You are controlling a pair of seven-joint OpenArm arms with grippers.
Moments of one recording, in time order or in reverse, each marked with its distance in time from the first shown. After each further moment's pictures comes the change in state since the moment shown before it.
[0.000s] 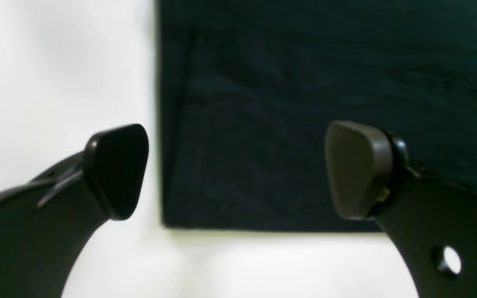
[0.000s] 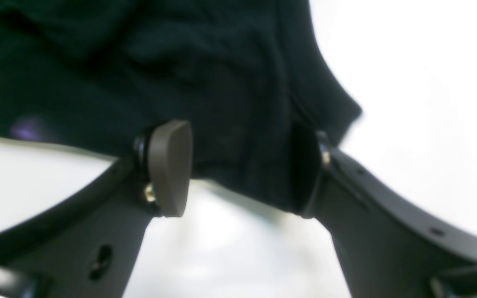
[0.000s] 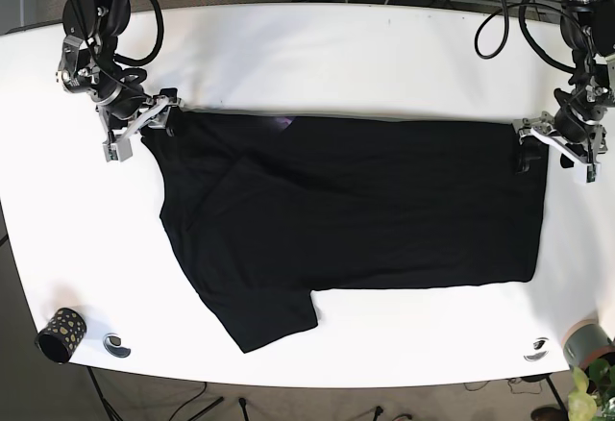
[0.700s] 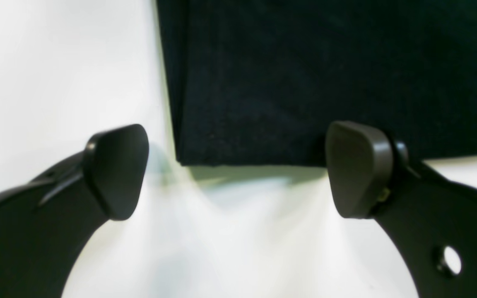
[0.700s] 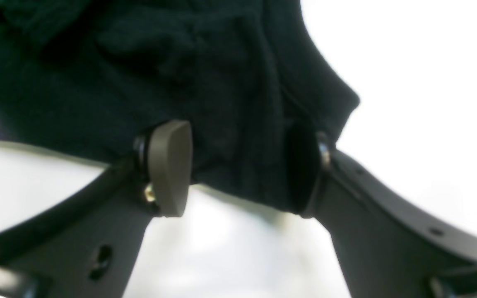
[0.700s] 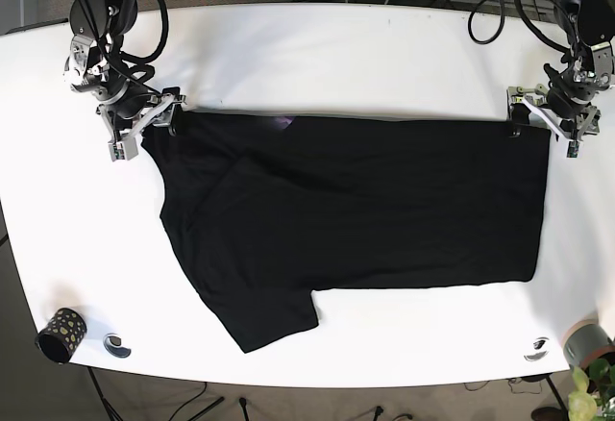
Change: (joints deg) left arm 1.7 1.8 -0.2 -6.4 13.4 -8.0 -4.0; right arm 0.2 -2.0 0.2 -0.9 -7.8 1.9 4.1
